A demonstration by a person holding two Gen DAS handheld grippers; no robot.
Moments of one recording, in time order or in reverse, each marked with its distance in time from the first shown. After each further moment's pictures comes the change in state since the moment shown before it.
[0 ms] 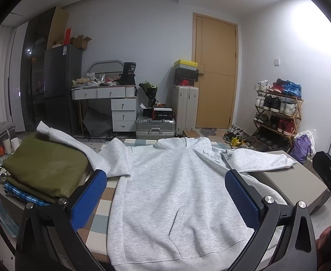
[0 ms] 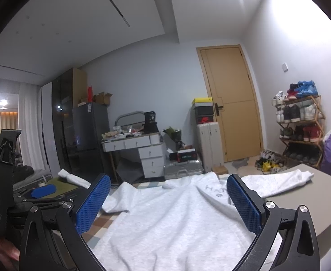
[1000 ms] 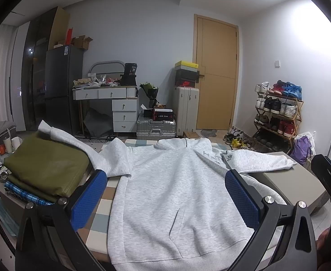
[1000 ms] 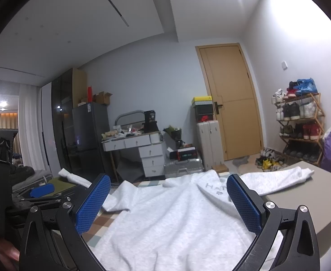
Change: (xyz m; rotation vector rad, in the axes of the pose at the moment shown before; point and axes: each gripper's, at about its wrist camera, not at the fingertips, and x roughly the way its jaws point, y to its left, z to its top) left arm -0.004 0.006 -0.003 -0.005 -0.010 -0.002; right arm -0.004 0.001 -0.002 0.006 0.006 -0.002
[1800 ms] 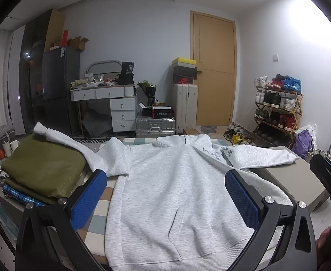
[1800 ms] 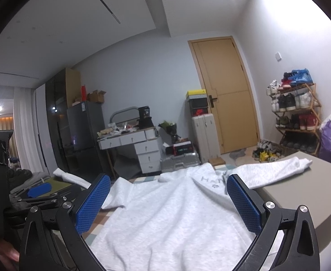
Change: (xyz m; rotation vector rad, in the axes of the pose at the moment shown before) left arm 0.013 -0.011 -0.003 0.032 0.019 0.003; right arm 0.010 -0.014 -0.008 0.044 0.035 -0.025
